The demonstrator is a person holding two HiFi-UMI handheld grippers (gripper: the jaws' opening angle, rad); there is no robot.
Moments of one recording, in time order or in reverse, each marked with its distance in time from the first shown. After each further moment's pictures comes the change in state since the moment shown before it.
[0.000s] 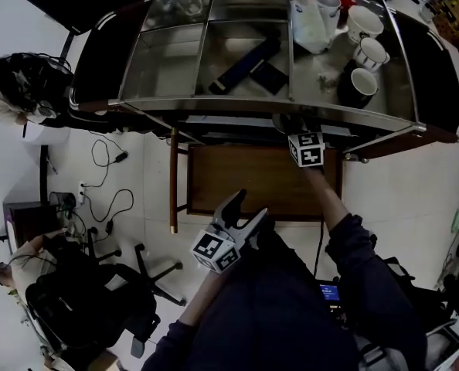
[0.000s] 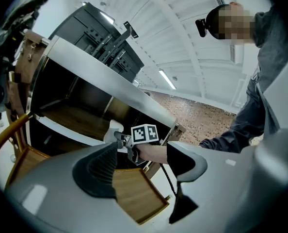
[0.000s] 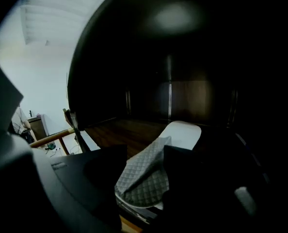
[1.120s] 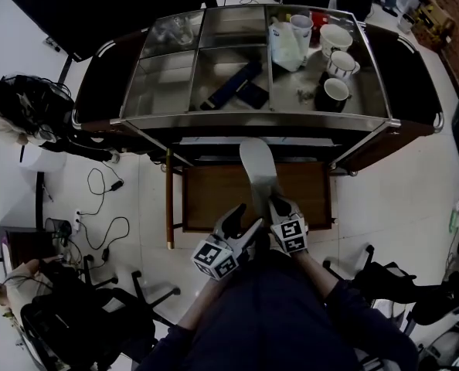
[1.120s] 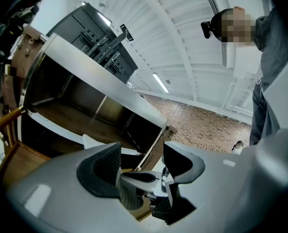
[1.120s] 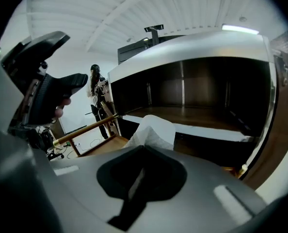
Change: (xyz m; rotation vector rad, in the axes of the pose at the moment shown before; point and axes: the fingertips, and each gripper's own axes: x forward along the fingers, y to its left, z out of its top) left arm -0.007 -0.021 -0.017 0.008 -0.035 -0.092; right arm -0.171 0.140 -0.105 0.040 0.069 0.111
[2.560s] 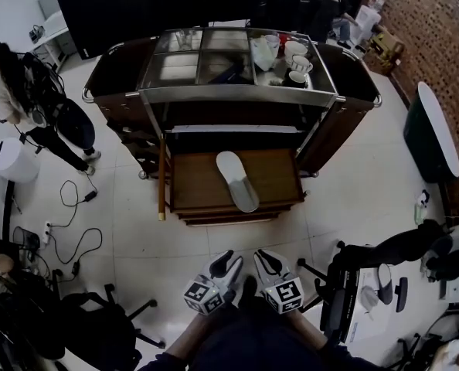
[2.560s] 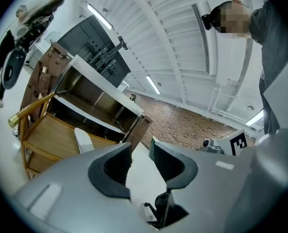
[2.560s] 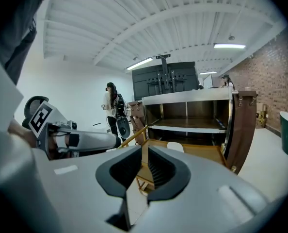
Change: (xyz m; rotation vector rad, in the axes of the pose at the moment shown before) left arm -0.250 -0.124 -0.128 -0.045 0.005 -0.084; right arm -0.278 0.239 -0.046 0.026 -0.152 -0.045
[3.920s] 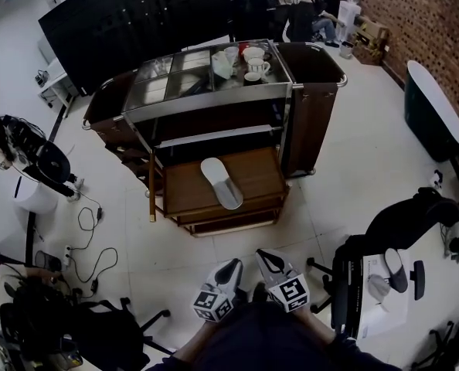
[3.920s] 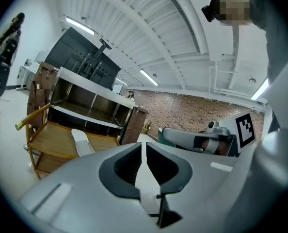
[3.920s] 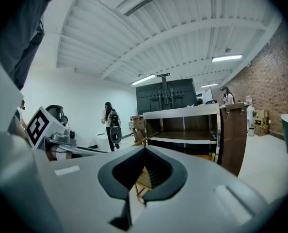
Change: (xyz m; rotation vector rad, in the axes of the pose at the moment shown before) left arm 0.015 -0.111 -0.072 0.184 0.050 0.112; right arm -0.123 -0.038 0.001 -0.037 -0.180 0.051
